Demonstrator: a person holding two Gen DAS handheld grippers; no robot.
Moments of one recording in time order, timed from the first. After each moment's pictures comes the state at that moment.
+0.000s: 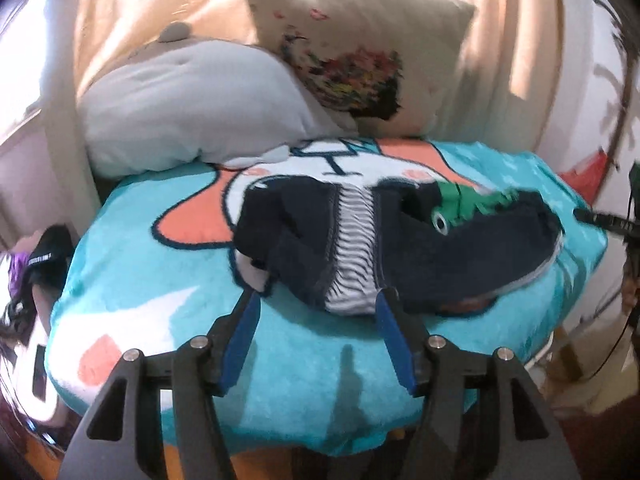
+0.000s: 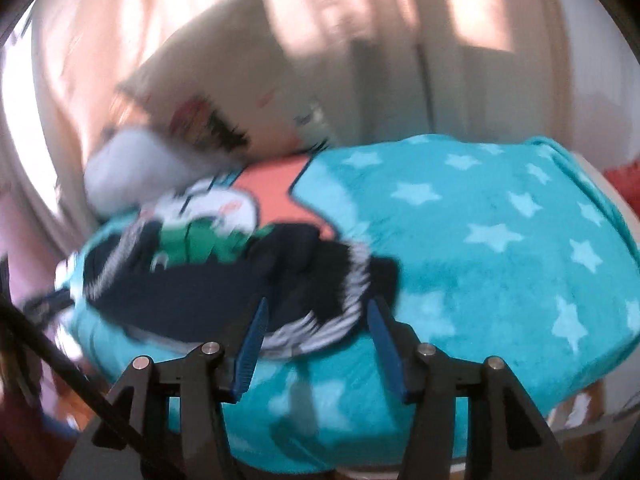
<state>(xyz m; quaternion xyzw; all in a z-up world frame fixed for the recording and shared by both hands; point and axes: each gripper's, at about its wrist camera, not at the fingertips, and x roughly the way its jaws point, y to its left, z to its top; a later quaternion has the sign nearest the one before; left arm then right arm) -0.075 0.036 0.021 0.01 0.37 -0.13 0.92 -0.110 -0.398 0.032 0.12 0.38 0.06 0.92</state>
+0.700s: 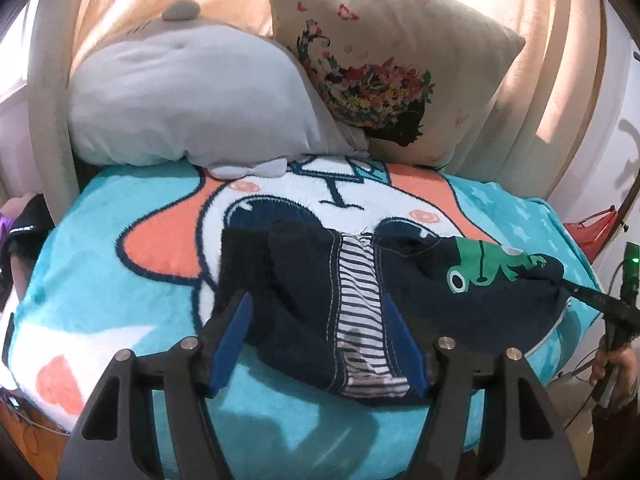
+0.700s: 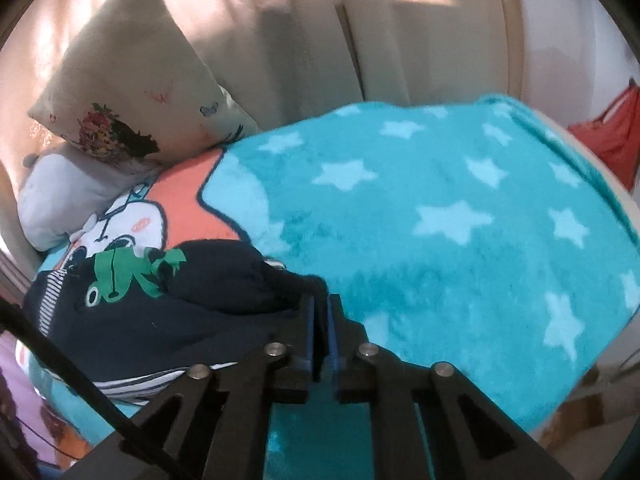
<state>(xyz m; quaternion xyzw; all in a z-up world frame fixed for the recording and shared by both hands) -0.023 0.013 0.024 -0.06 0.38 -0.12 0.91 -0.063 -0.428 -0.002 0.14 0.42 -0.04 0.89</state>
